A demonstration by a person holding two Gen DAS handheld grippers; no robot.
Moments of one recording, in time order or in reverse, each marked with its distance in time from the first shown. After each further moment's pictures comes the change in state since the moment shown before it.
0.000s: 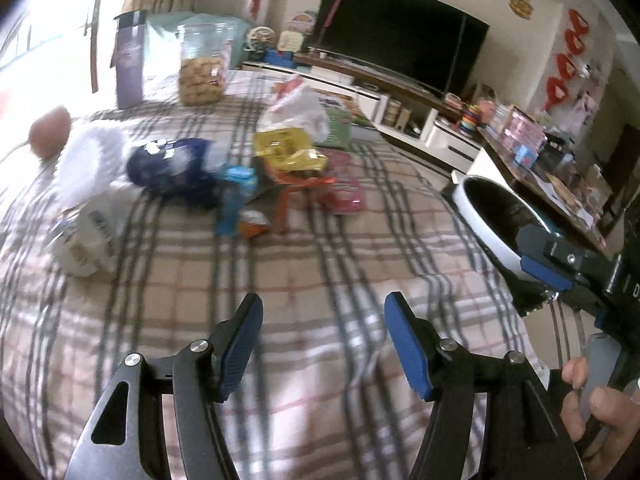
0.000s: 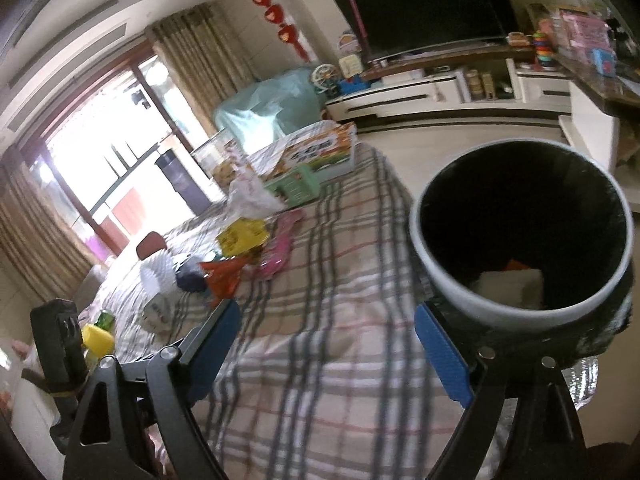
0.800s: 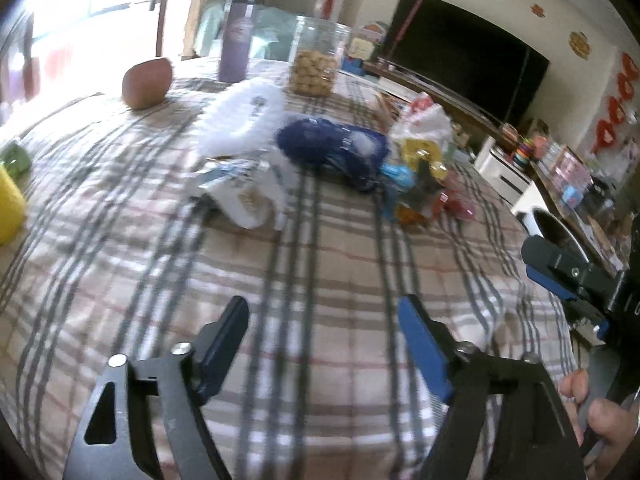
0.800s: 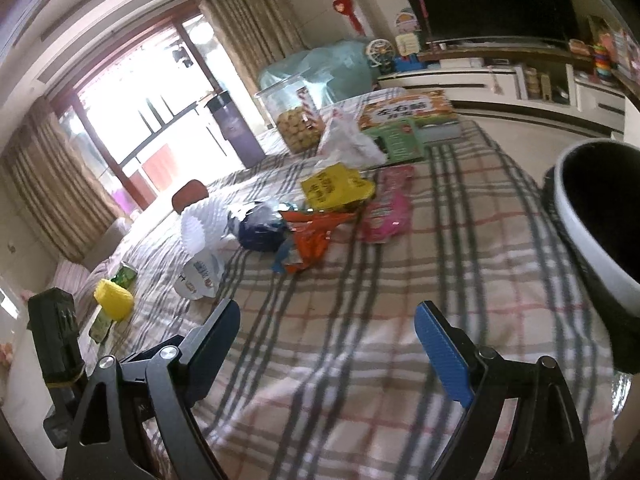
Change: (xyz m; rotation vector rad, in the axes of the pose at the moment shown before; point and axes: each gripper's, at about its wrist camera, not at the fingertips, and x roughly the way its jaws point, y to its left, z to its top) left arm -0.046 0.085 -0.020 -0.166 -0.028 0.129; right arm 0.056 0.090 -0.025 -0.131 0.092 0.100
